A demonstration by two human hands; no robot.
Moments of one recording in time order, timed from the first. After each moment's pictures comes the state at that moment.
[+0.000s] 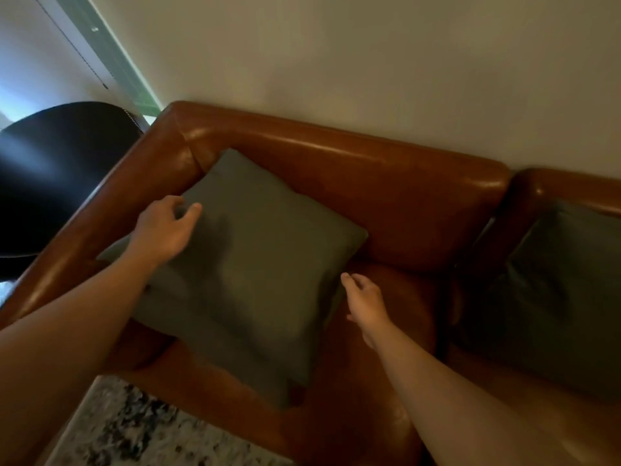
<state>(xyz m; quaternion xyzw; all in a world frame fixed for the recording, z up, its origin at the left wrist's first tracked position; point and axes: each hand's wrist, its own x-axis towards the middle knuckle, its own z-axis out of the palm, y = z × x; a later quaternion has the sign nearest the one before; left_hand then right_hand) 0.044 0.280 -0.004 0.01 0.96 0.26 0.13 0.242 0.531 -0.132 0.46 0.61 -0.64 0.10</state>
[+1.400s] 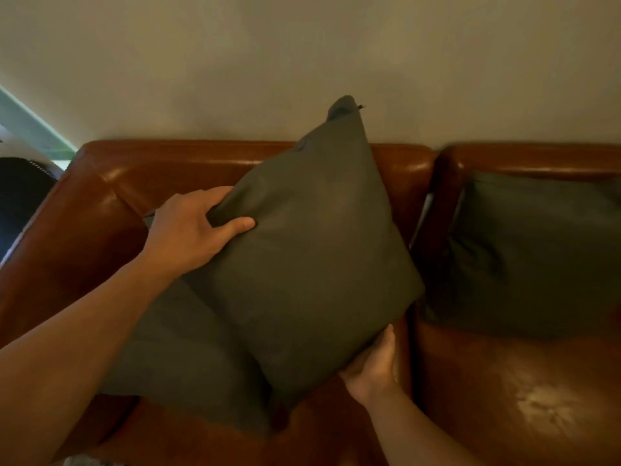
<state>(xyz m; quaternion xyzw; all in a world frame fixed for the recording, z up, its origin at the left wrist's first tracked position) 0.078 0.415 0.033 0.39 0.88 0.24 0.09 0.337 0.533 -0.162 0.53 0.09 -0.84 -0.13</state>
